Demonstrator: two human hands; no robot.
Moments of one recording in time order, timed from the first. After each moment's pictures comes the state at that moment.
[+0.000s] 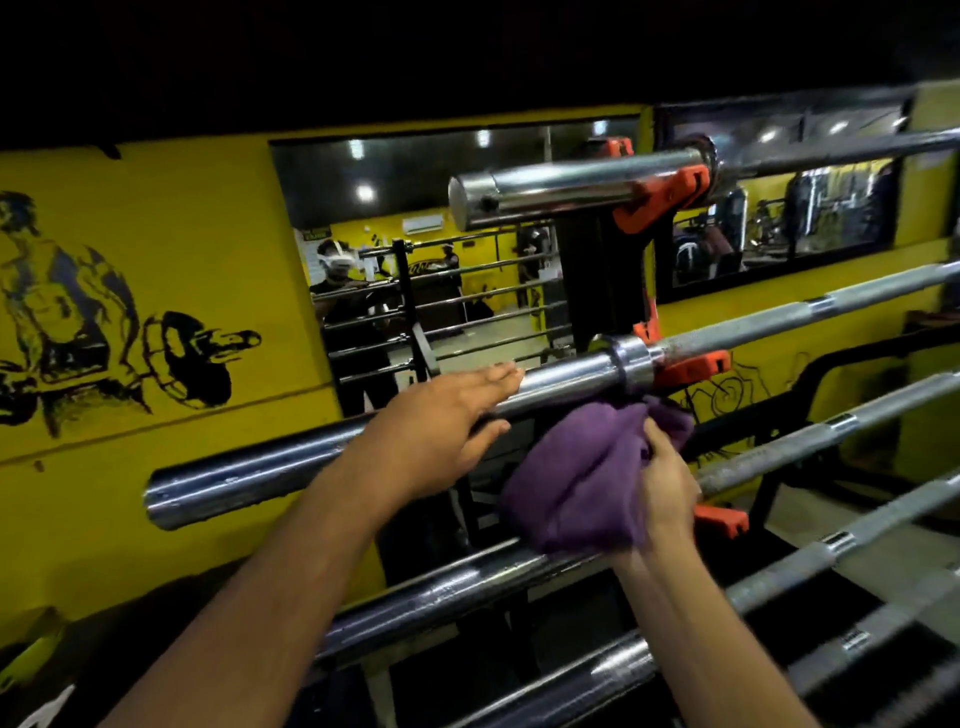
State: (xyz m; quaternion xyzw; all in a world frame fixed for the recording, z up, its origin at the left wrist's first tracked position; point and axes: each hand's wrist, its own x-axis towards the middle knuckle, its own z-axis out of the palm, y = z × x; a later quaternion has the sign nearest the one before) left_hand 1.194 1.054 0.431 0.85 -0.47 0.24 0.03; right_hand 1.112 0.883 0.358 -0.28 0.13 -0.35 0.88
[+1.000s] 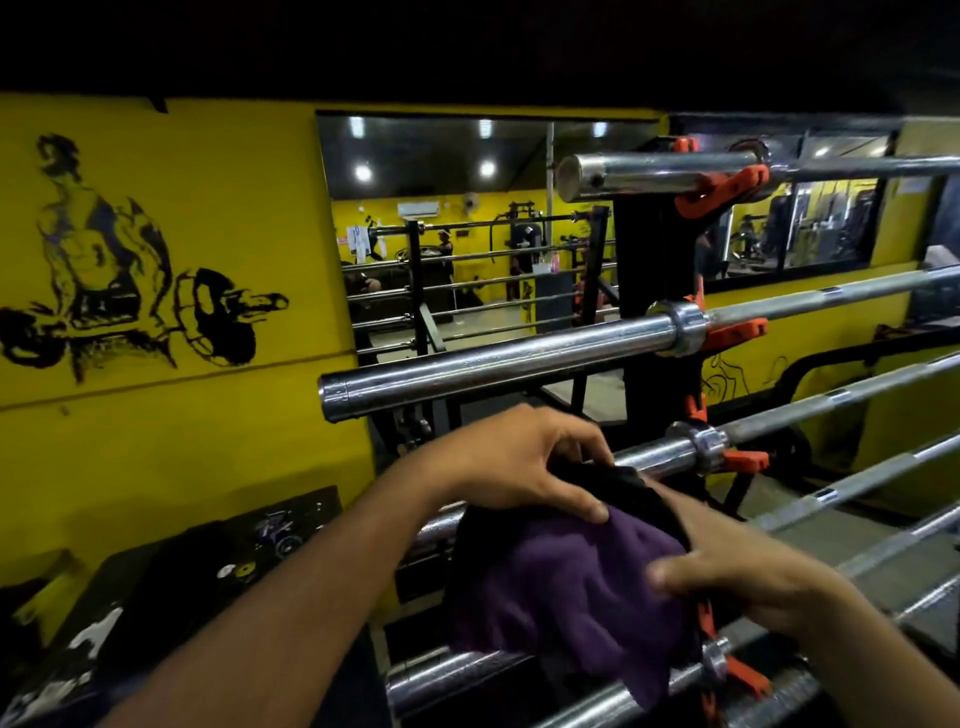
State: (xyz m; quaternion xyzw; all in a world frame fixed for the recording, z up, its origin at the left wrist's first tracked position) left_hand 1.118 1.139 0.404 0.79 -0.57 -0.08 0.22; right_hand 0.992 0.943 0.317 -0.73 -0.10 0.05 0.68
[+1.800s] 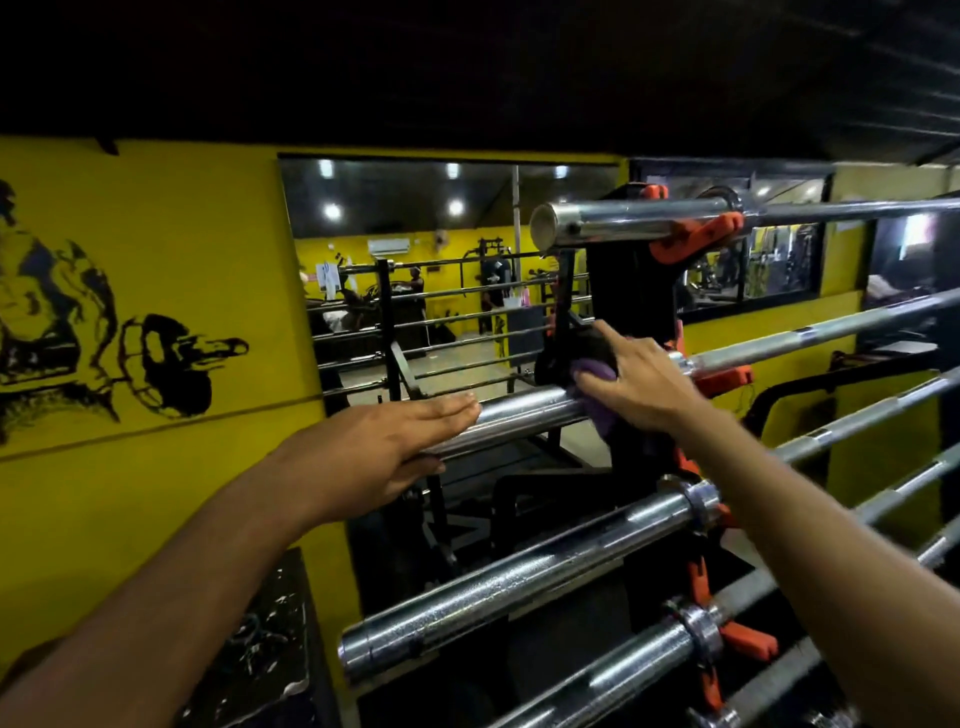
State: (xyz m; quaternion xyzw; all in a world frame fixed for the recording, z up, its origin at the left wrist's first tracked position) left_hand 1.217 1.201 0.439 0.79 -0.57 0.22 -0.03; right_hand 1.162 0.870 0.430 -0.93 0.05 -0.34 0.12
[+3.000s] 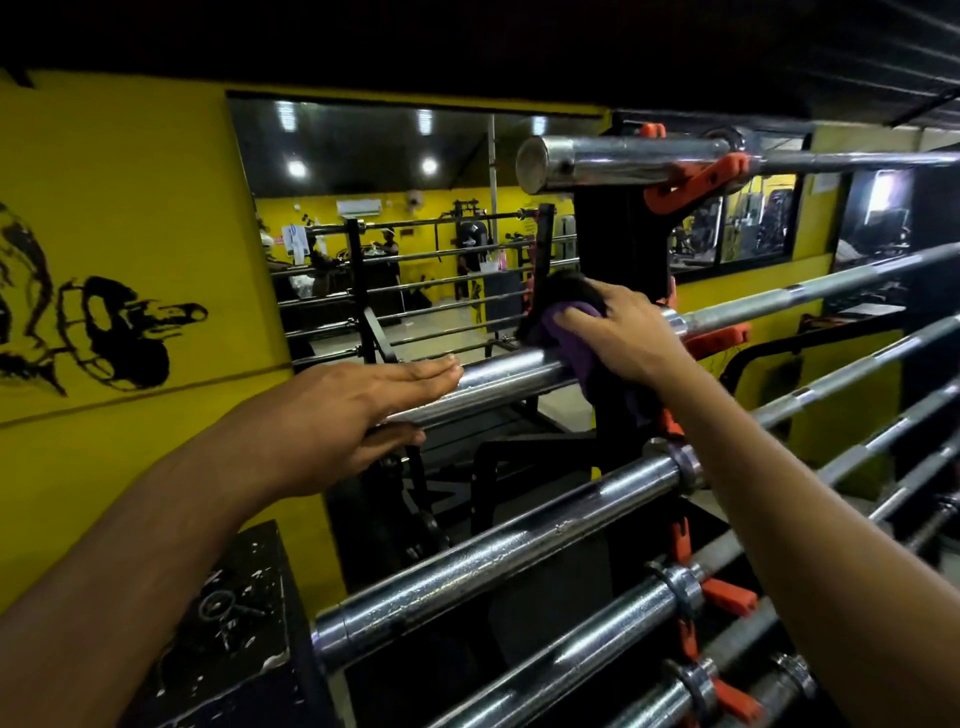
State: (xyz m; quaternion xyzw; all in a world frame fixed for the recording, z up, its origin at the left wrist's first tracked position) left_hand 1.218 1.199 0.443 0.80 -0.56 0.20 0.00; right_hand 1.166 0.880 0.430 -0.89 0.03 -0.40 0.21
